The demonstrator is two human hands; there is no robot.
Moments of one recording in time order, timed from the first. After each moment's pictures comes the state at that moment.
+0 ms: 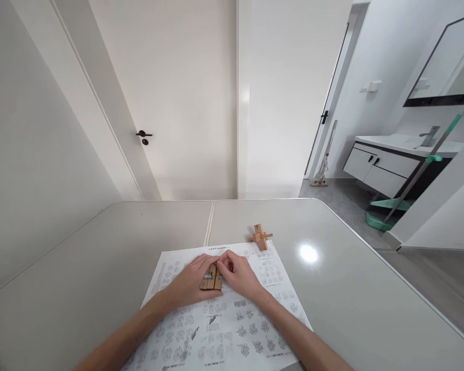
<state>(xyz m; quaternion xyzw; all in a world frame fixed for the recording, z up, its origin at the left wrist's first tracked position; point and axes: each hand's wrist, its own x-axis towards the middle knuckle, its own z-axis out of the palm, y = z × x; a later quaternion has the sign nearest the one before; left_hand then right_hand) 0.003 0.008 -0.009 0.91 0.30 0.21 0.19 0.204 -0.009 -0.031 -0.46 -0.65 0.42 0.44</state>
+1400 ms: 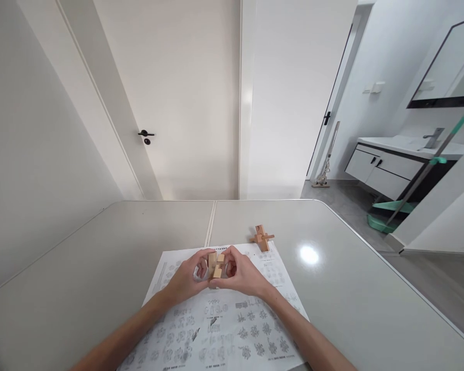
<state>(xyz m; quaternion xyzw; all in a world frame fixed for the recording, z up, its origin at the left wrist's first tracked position) -0.004 0.013 -0.025 0.84 0.39 0.29 0.26 0.218 -0.012 -0.012 -0.41 -0.67 0.49 0.38</state>
